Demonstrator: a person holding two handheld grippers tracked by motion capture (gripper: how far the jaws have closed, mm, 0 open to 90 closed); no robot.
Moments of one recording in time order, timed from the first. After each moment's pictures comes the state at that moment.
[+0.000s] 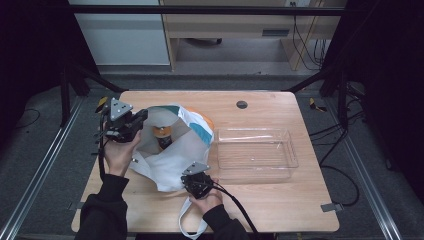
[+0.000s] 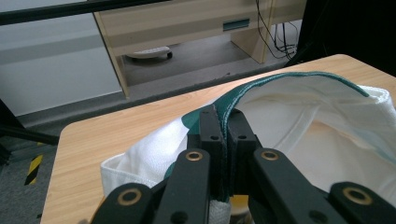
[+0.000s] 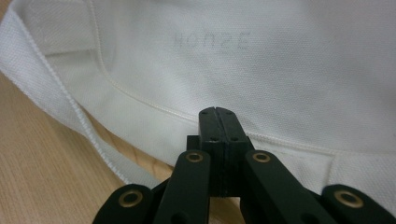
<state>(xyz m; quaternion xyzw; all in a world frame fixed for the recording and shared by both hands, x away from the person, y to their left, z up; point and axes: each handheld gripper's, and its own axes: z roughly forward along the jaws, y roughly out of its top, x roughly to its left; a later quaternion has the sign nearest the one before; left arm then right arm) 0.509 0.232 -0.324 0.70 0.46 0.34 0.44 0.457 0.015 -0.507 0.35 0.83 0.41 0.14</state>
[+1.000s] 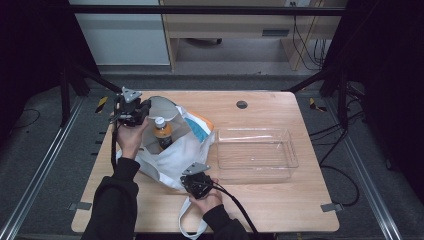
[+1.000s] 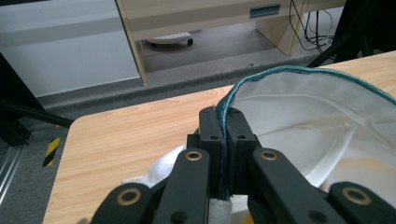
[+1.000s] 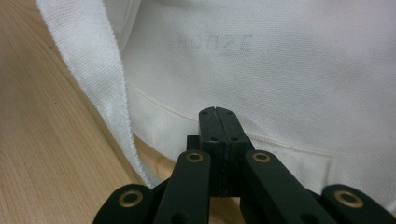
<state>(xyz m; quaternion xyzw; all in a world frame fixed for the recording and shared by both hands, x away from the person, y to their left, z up) 0.578 0.229 -0.349 0.68 0.50 0.34 0.41 0.457 0.015 -0.507 0.34 0.83 0.41 0.13</state>
